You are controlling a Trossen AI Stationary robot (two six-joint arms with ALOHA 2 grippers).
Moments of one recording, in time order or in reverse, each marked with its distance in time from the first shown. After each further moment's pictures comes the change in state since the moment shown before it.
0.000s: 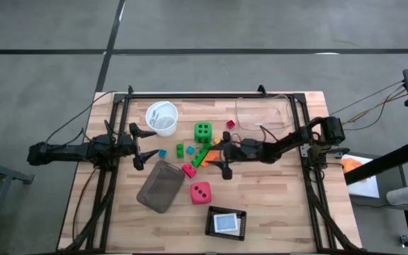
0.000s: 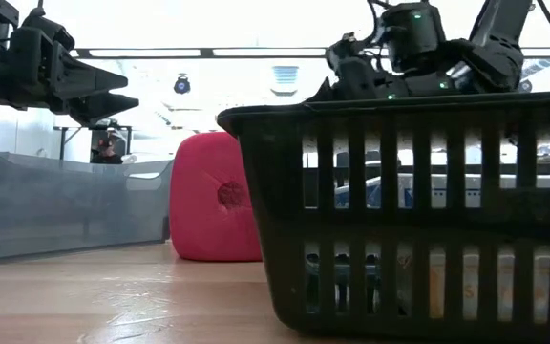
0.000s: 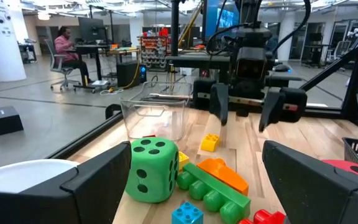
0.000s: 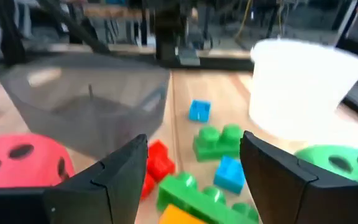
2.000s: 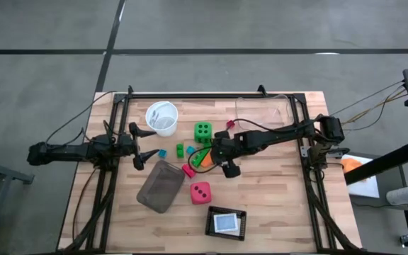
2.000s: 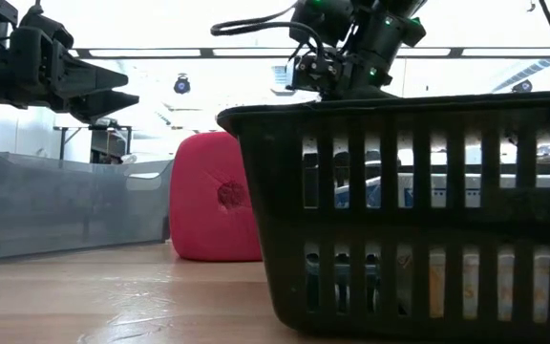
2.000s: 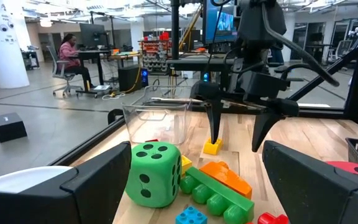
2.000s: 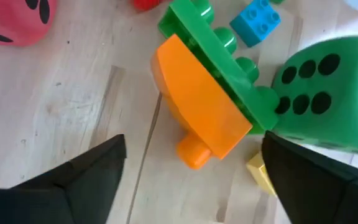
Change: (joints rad) left arm 0.000 0.000 0.000 0.015 -0.004 0.027; right arm 0.003 0.006 0.587 -1.480 0.048 -0.279
